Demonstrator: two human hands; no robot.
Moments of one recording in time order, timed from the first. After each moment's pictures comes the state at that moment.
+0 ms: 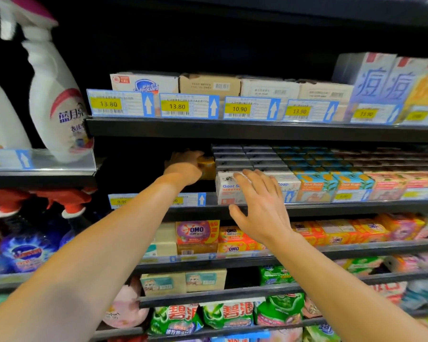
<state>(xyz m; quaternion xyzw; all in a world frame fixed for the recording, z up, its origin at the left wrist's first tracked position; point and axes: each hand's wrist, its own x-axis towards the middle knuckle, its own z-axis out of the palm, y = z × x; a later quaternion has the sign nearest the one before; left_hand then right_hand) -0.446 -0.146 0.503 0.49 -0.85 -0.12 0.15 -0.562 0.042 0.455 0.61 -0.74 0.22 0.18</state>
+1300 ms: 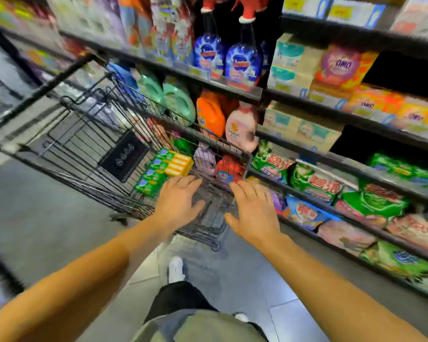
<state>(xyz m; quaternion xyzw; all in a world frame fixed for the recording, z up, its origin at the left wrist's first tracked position) -0.091 0.285 0.230 0.65 -0.76 -0.07 0.06 -0.310 0.297 0.251 0.81 -0.57 0.05 -0.14</state>
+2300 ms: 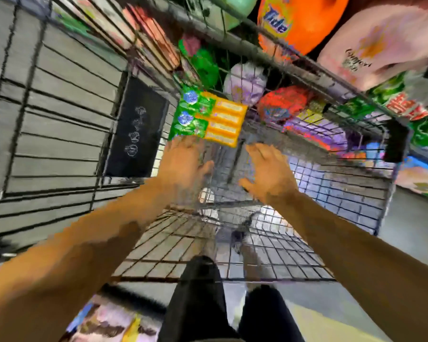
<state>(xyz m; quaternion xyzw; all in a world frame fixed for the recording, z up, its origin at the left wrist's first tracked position) 0.200 0.028 -0.023 0.57 -0.77 -0.25 -0.11 -0.027 0.052 0.028 0.70 -0.63 -0.13 -0.32</state>
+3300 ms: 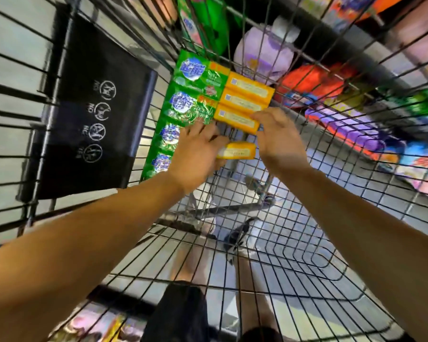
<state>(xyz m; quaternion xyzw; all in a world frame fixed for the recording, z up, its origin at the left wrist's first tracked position) 0.180 0.009 -0.145 0.53 -0.82 -0.21 0.05 -0.017 -0.023 -0.111 0.69 -0.65 0.00 -0.31</state>
